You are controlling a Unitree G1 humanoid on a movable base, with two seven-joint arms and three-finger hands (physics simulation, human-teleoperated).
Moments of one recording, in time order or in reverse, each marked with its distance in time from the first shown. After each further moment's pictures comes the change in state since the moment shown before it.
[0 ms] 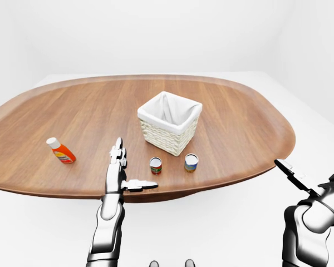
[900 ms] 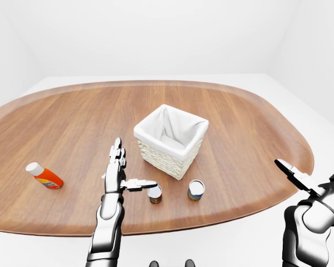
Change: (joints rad) left arm -0.005 0.001 0.006 0.003 -0.013 0.003 0.007; right arm 0.001 0.001 0.000 -0.003 -0.002 0.000 0.000
